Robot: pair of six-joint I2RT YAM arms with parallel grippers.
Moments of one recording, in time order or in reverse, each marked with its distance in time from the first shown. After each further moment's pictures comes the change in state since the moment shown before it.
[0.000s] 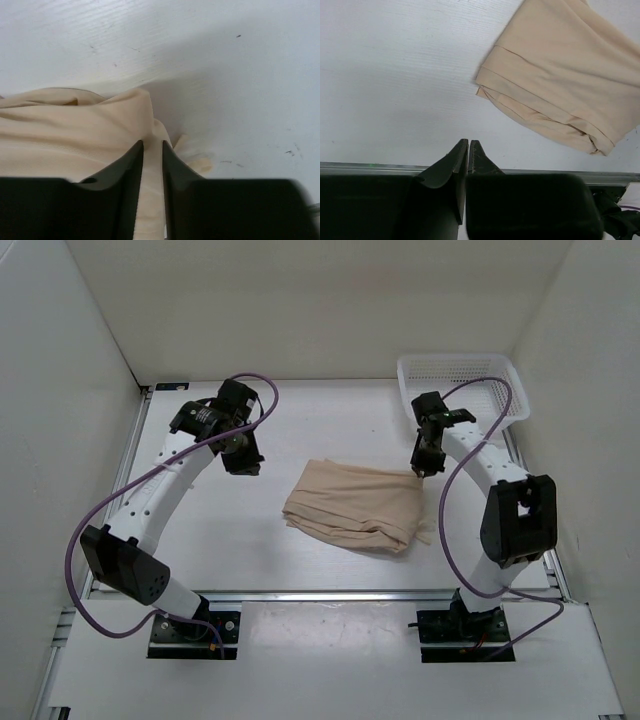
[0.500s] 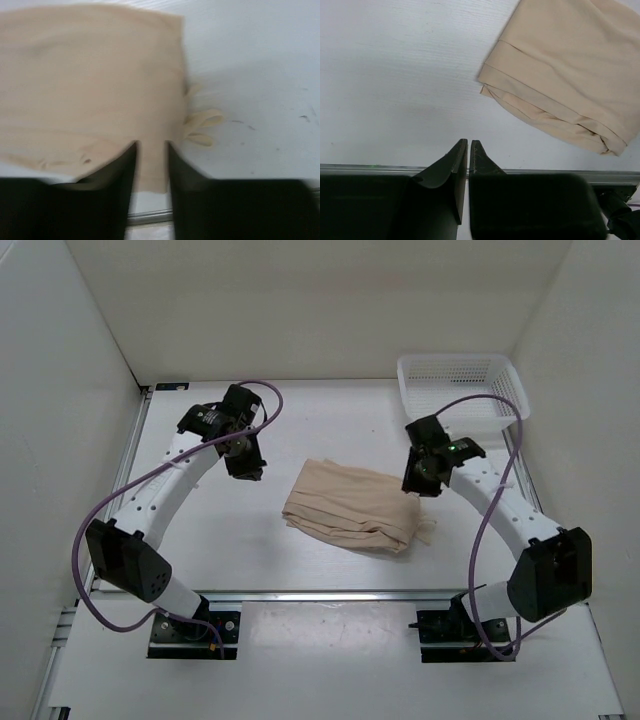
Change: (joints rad) left arm 0.000 0.009 -0.058 0.032 0.014 0.021; right arm 0.080 -0.286 -0.216 0.002 -0.007 0.052
